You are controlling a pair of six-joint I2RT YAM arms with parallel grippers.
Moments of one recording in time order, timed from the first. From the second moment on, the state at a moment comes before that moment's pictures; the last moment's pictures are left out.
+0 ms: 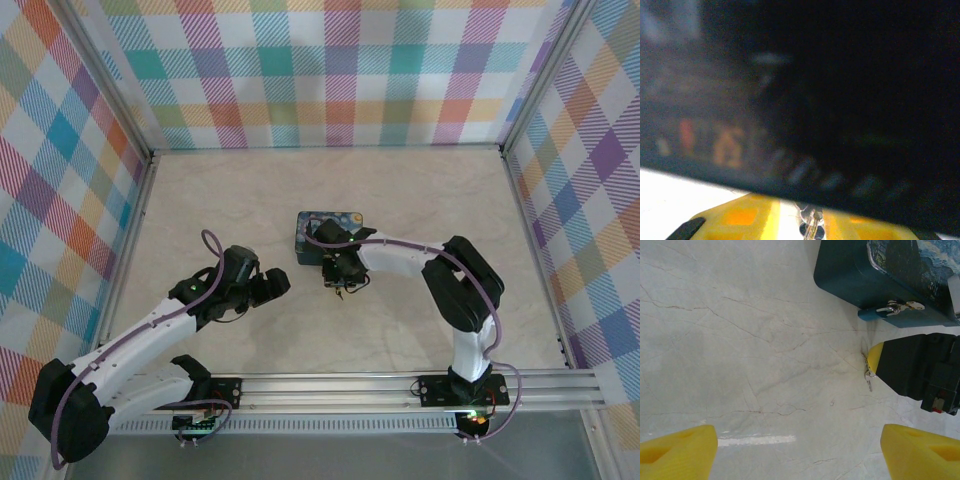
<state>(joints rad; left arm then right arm) -0.63 0.98 0.65 -0.58 0.04 -0.94 0.82 1.89 1.24 -0.65 -0.01 0.73</state>
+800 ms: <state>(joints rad) -0.63 0.96 0.63 -0.58 0.04 -0.95 0.88 1.91 1.25 -0.72 0.09 0.75</state>
